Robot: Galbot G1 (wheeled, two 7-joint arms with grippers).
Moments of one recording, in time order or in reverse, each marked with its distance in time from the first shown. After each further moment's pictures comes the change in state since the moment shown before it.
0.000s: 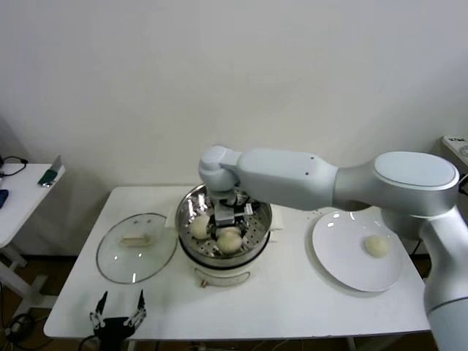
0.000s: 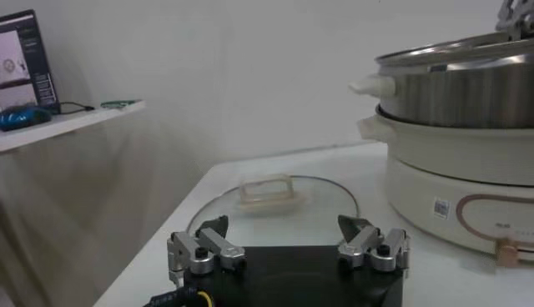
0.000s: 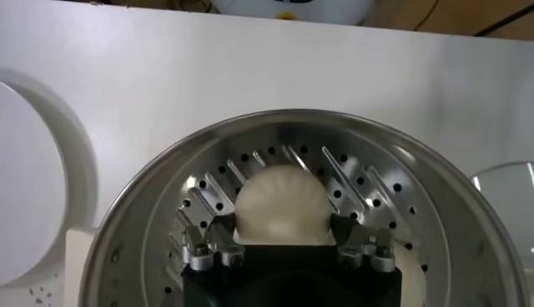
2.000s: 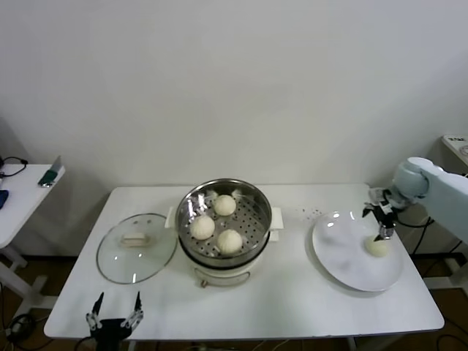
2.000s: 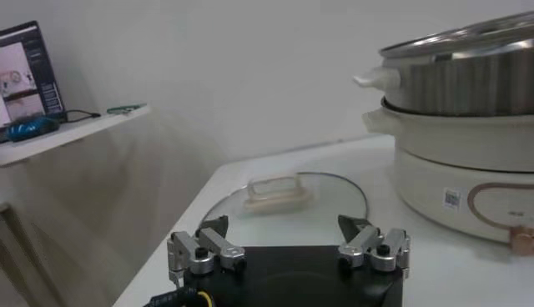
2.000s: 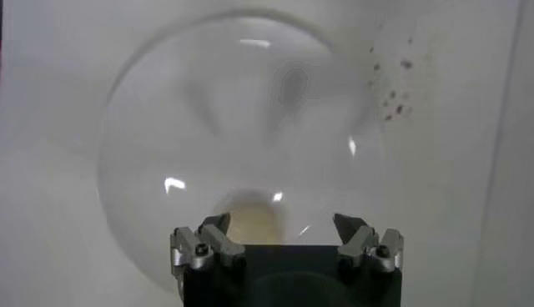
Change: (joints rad) left arm 0.010 -0.005 -0.020 -0.004 0.039 0.008 0.002; right arm -0.310 -0.789 0.293 -0.230 0.050 -0.570 0.204
